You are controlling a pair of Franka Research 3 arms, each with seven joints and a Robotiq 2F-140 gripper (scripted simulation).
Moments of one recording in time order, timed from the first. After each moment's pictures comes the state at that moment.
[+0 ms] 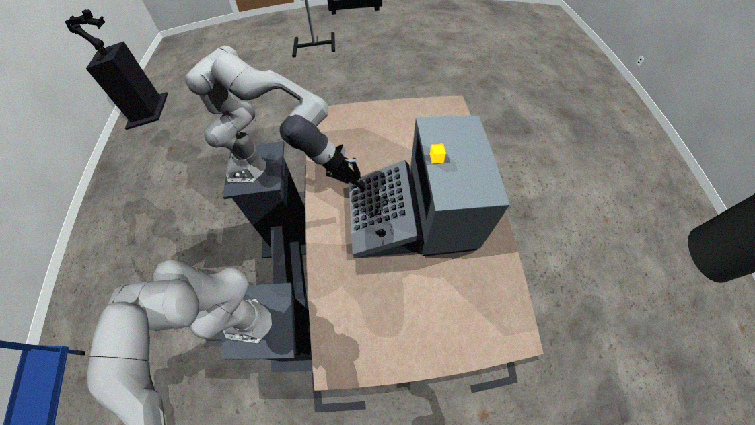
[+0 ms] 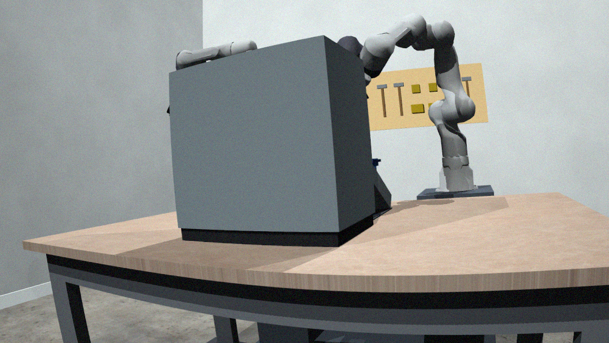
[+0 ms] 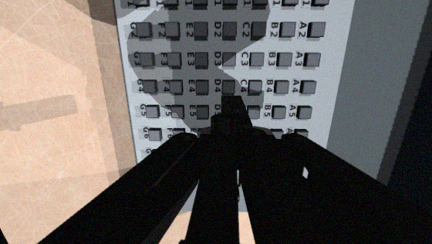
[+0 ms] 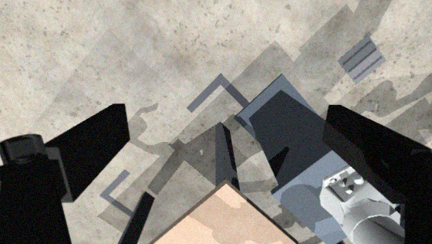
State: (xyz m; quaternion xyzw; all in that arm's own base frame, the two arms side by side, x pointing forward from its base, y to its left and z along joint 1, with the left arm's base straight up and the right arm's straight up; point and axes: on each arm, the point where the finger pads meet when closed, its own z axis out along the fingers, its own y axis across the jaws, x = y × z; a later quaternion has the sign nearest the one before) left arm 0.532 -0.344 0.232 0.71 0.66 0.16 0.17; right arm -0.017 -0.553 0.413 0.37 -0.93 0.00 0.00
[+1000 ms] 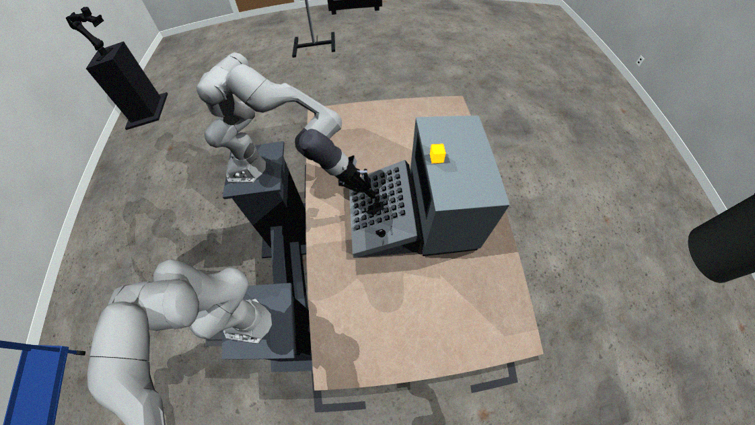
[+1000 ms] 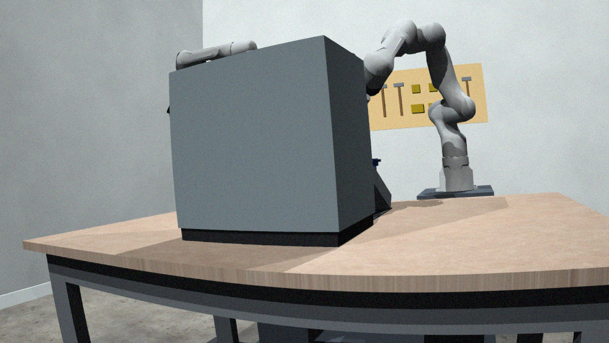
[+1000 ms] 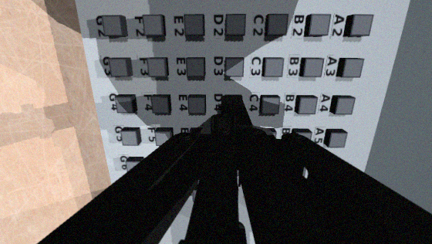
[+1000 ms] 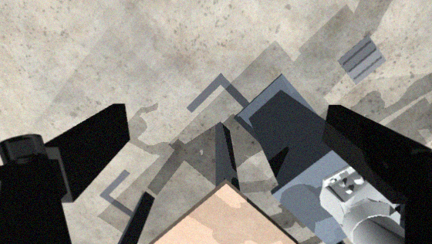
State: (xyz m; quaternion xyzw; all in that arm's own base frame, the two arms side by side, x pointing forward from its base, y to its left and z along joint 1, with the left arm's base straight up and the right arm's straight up) left arm 0.567 -0.345 0.161 0.71 0.66 0.16 0.17; right arm -0.017 -0.553 0.413 0.37 -0.93 0.00 0.00
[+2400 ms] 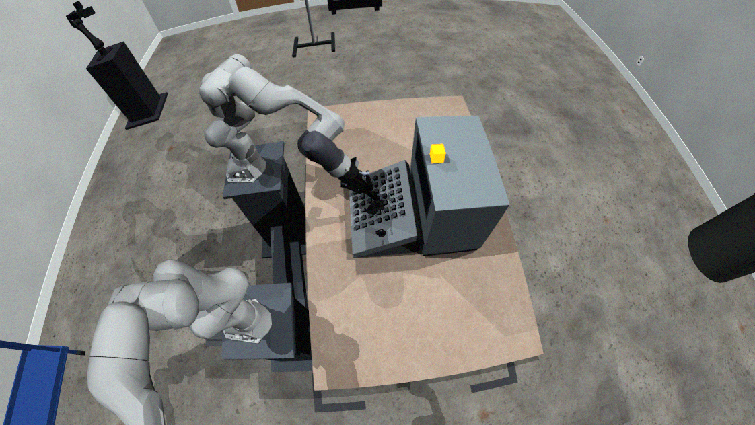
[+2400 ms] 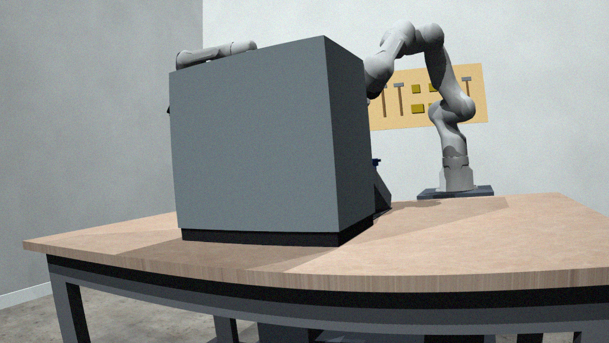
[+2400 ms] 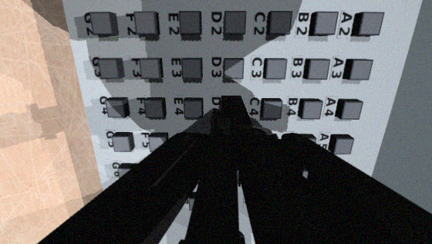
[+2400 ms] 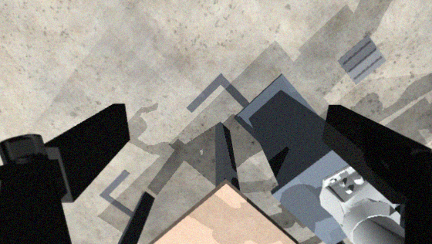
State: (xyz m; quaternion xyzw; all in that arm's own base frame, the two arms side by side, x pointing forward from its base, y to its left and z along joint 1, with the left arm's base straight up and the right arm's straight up) left arm 0.575 -0.345 0.149 0.71 0.67 0.16 0.17; right arm -0.017 -0.553 0.413 0.37 -0.93 0.00 0.00
